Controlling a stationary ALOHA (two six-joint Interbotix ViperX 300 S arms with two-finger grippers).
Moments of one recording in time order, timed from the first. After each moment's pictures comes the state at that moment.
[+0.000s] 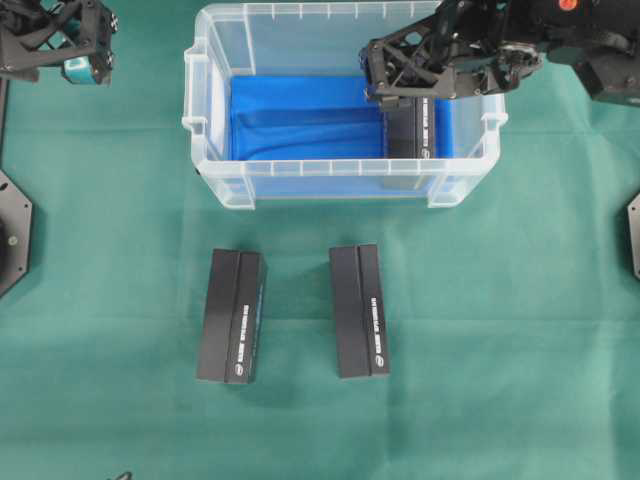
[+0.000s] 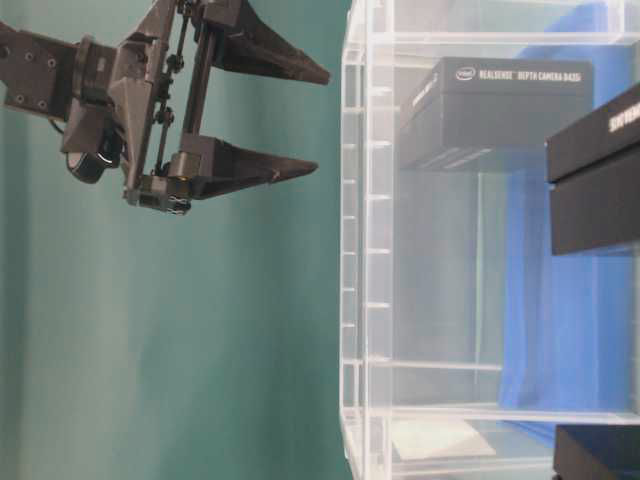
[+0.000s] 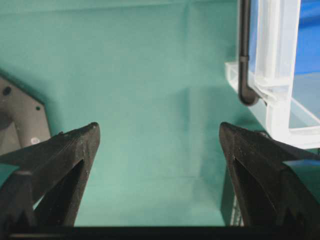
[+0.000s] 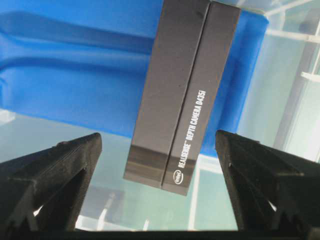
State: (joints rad) left arm 0.37 -0.45 0.33 0.13 1.48 -1.16; right arm -0.23 -0.04 0.13 -0.22 1.17 1.37
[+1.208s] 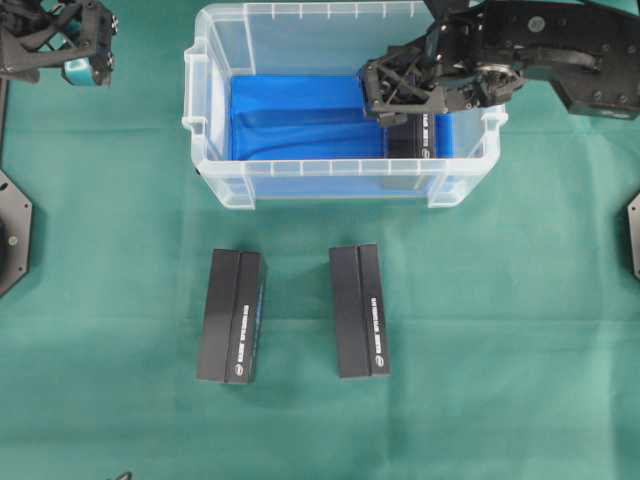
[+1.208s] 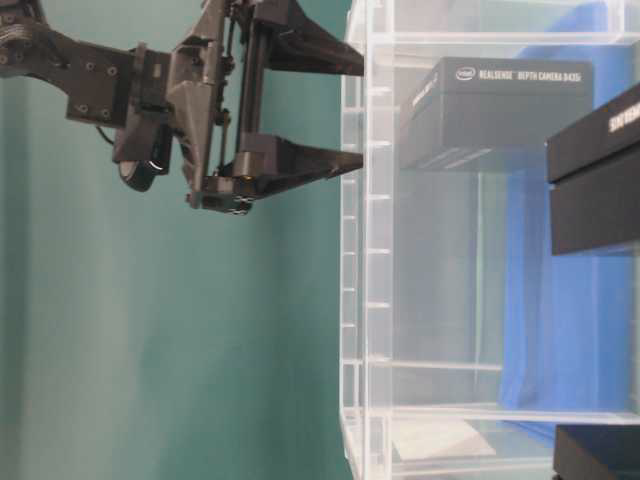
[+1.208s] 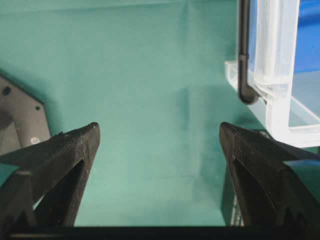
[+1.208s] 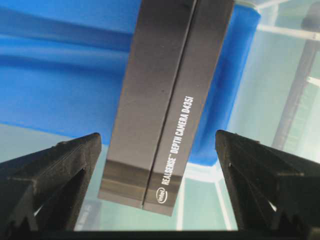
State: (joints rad) left arm 0.37 -0.45 0.33 0.13 1.48 -1.16; right arm -0.23 0.00 0.19 -0.23 1.13 1.38
